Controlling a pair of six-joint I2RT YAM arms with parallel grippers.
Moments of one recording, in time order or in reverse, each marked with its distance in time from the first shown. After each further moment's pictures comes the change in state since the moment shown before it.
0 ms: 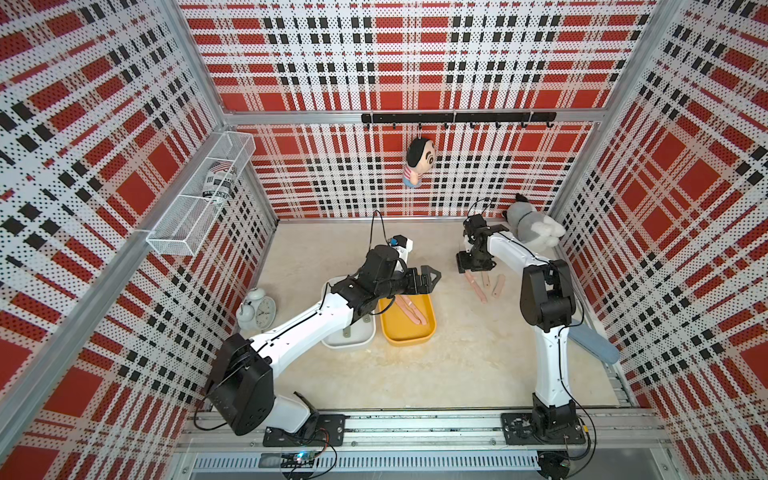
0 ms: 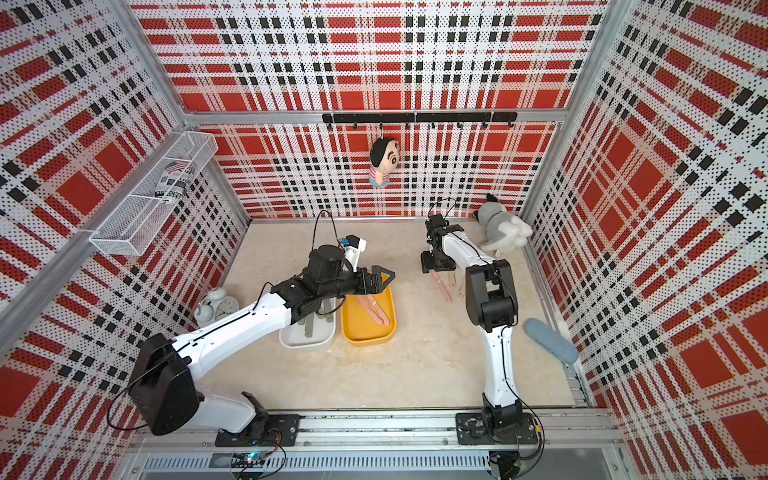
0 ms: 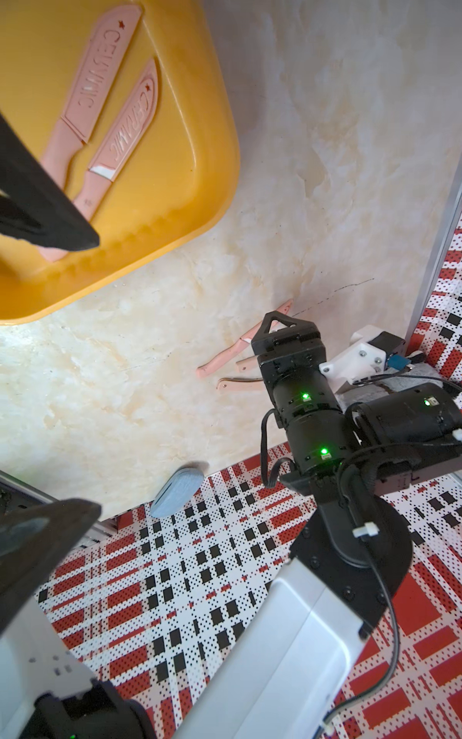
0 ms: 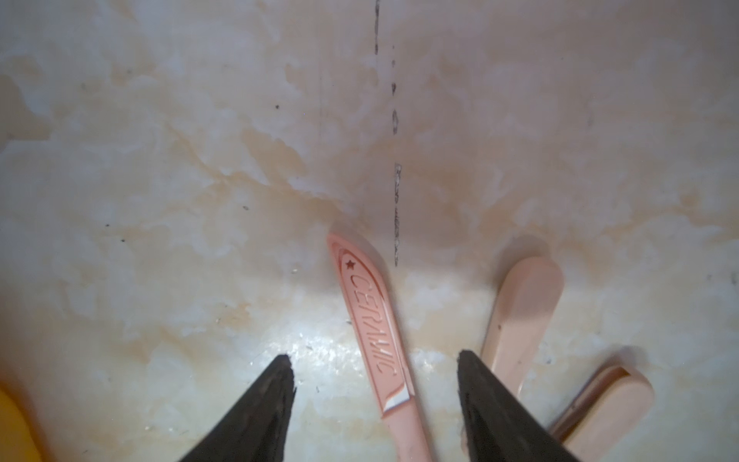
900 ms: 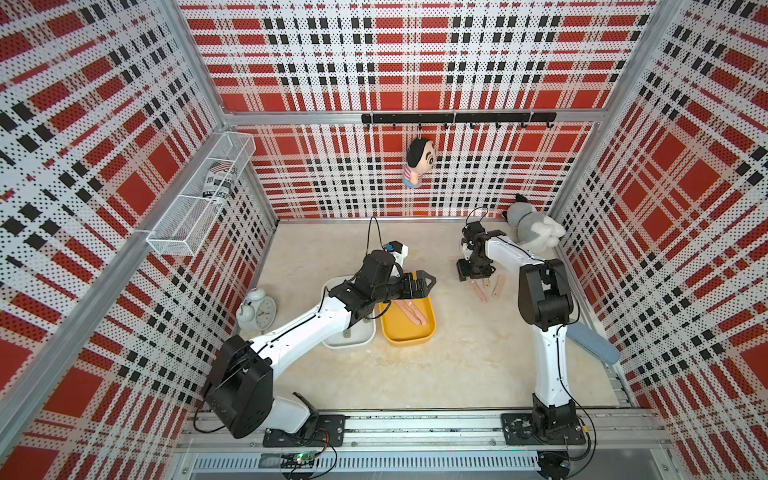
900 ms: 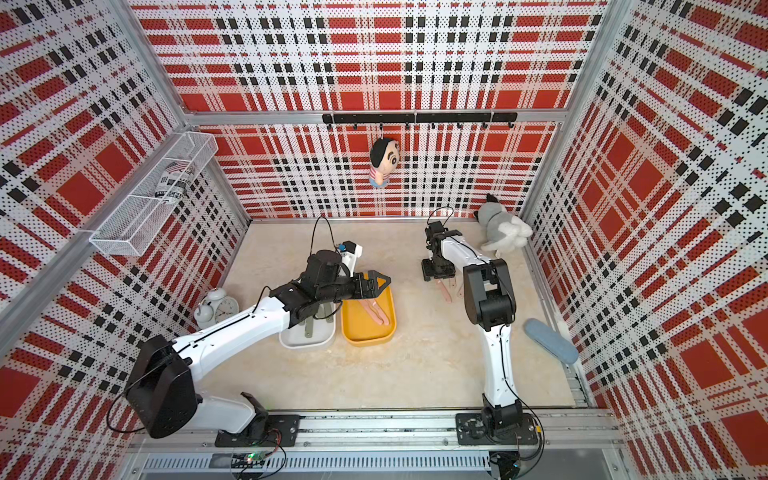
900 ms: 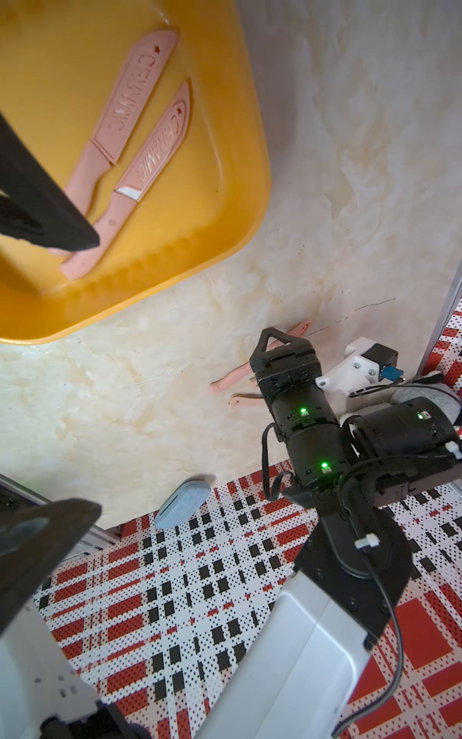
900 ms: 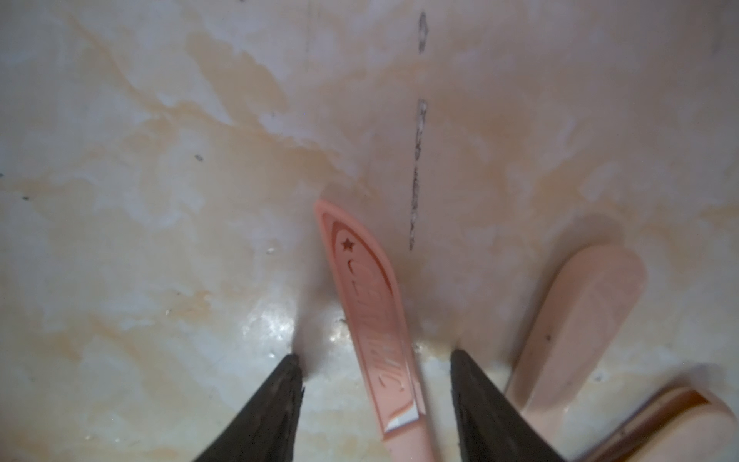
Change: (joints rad) left arm 0.028 -0.017 -0.060 0.007 0.010 -0.011; right arm 0.000 0.021 -0.048 0.003 -0.025 -0.027
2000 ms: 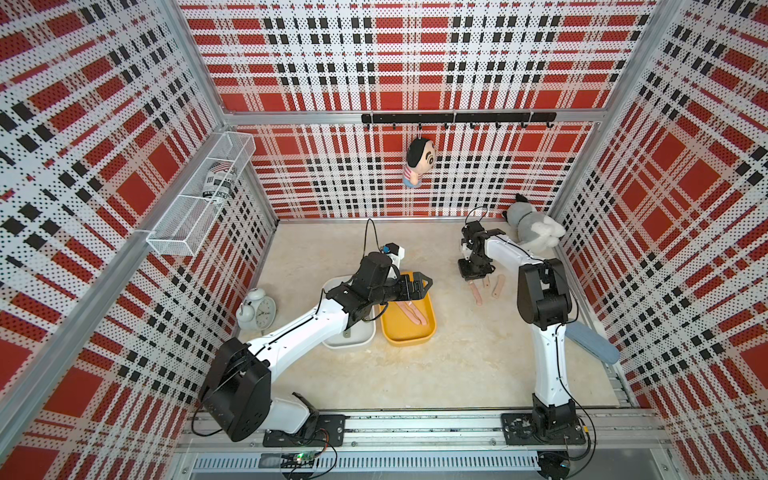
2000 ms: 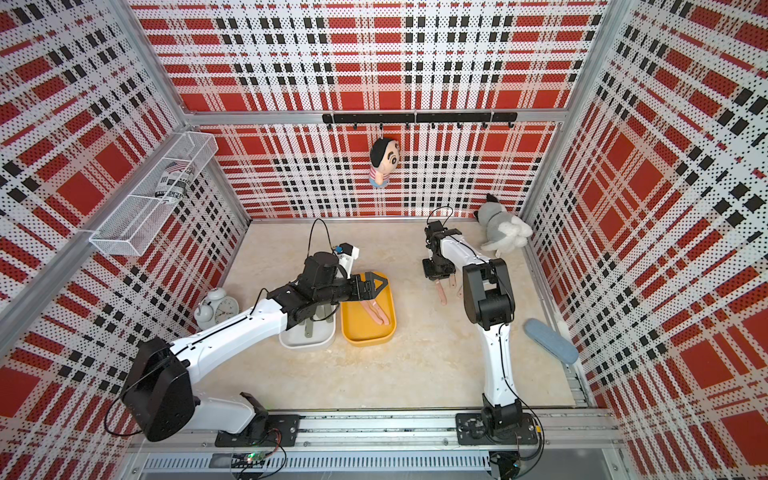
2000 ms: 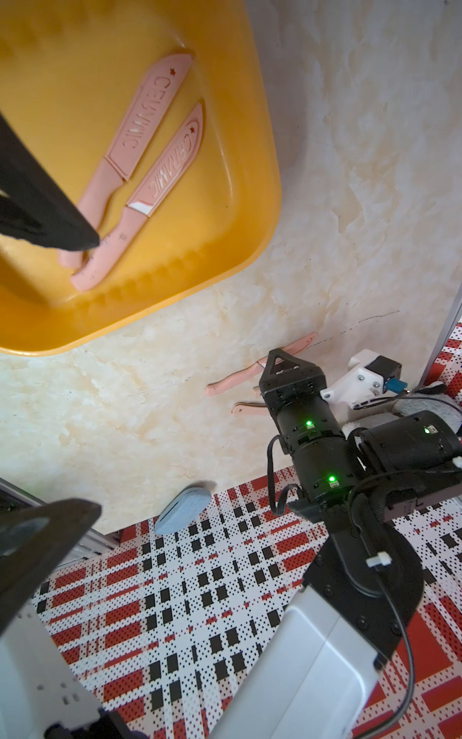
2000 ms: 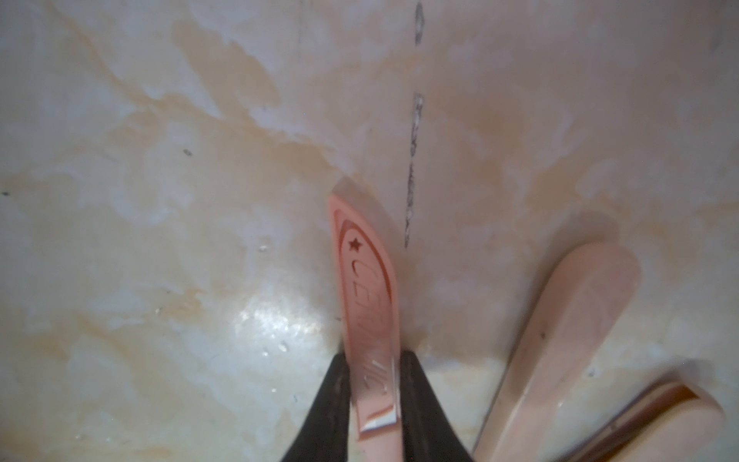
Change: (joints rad) left arm 0.015 -0.019 -0.031 0.000 0.000 -0.002; right arm 0.000 0.013 0.029 -0.034 0.013 -0.003
